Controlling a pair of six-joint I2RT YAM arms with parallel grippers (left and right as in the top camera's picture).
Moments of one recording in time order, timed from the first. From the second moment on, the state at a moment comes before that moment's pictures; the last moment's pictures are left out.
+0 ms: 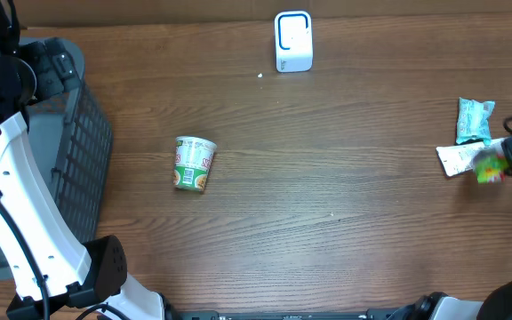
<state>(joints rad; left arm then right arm) 0.25 1.81 2.60 -1.69 -0.24 -0.15 -0.58 1.50 1.21 -0.89 -0.07 0.67</state>
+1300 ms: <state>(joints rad) 0.25 1.81 2.60 -1.69 -0.24 -0.15 0.54 1.84 1.43 -0.31 -0.47 0.61</state>
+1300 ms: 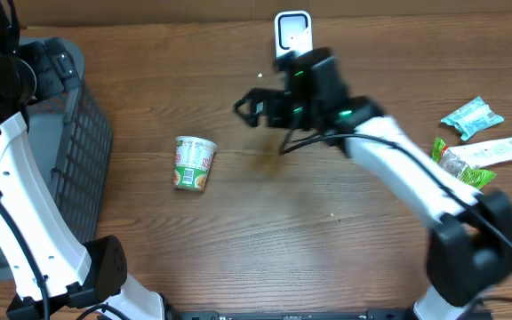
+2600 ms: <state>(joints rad) 0.25 1.81 2.60 -1.69 -0.24 -0.15 0.77 2.23 1.44 0.13 -0.32 1.03</state>
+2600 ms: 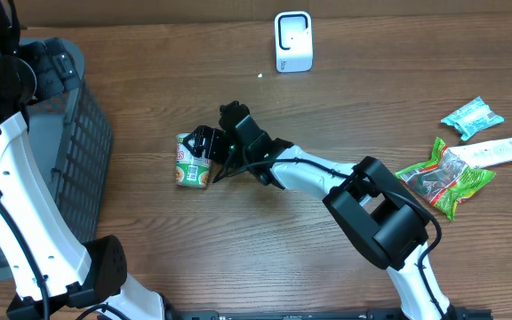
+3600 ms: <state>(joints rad) 0.25 1.81 2.60 -1.69 -0.24 -0.15 0.73 2.16 1.82 -0.53 -0.30 0.33</state>
